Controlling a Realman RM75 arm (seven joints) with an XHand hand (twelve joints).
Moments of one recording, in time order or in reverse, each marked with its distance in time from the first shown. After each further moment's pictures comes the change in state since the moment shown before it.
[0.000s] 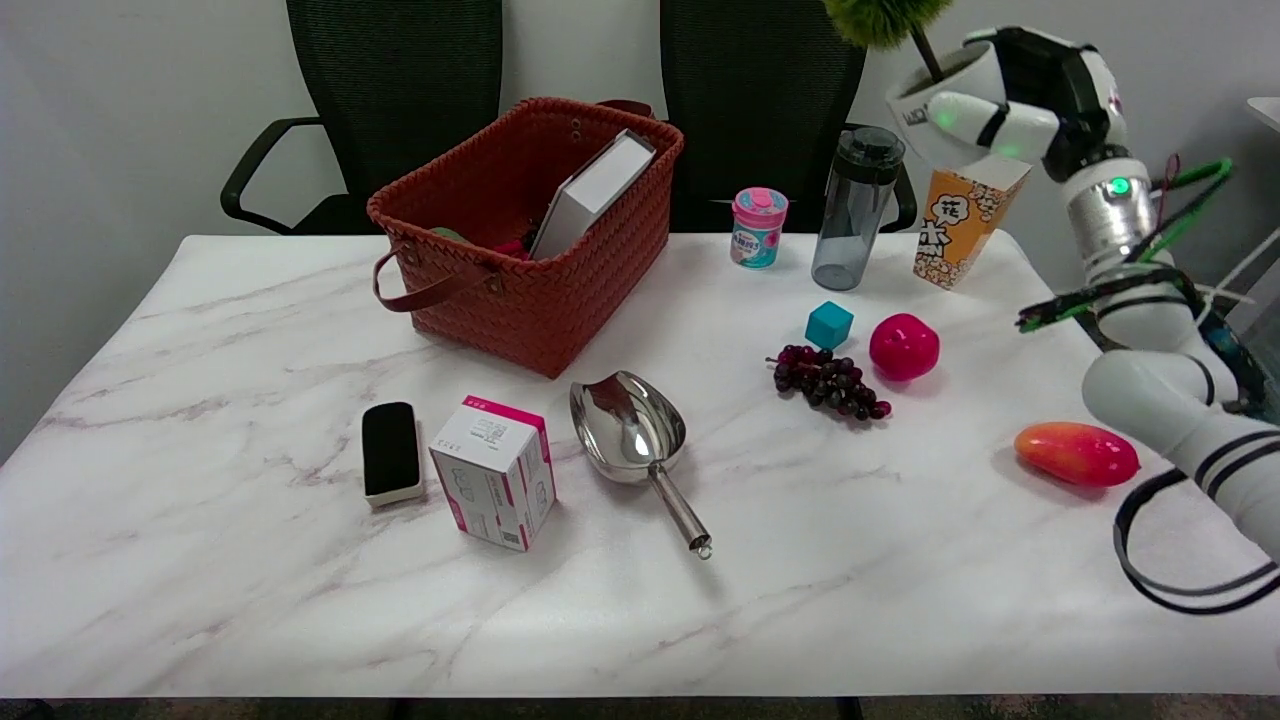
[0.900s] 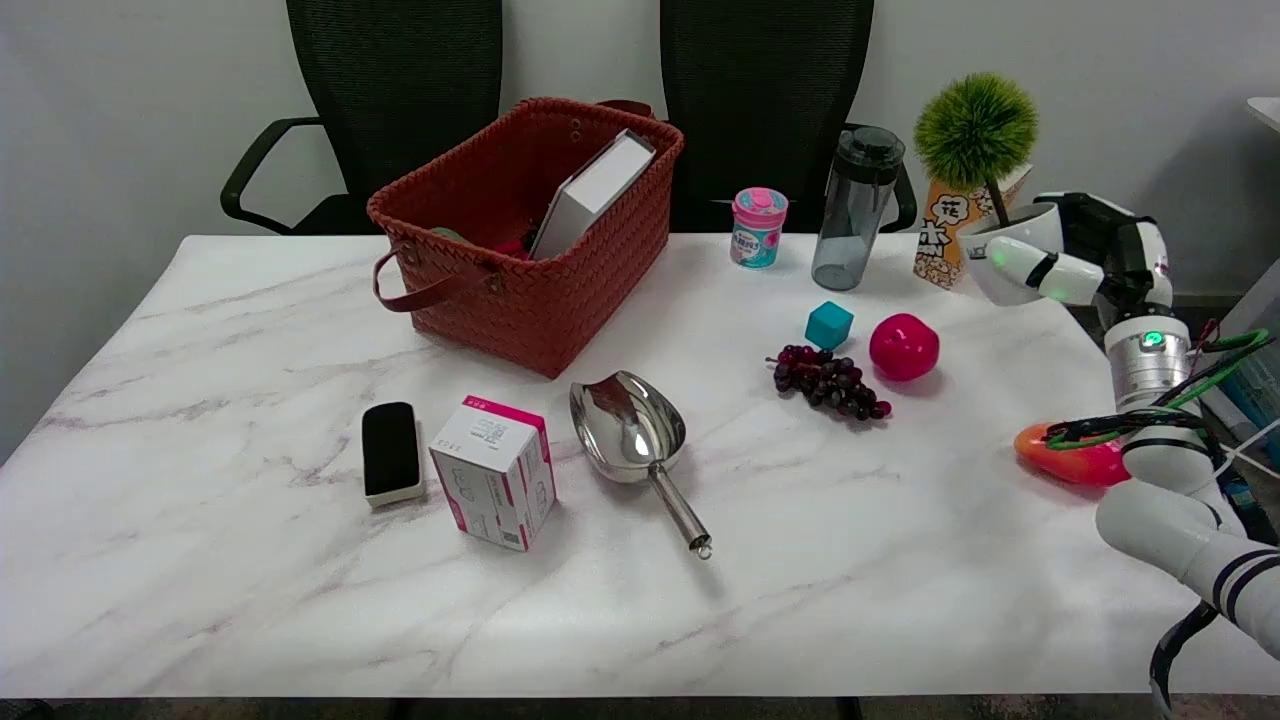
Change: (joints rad) arm -0.202 -0.055 -0.054 -0.210 0.244 0.241 -0.104
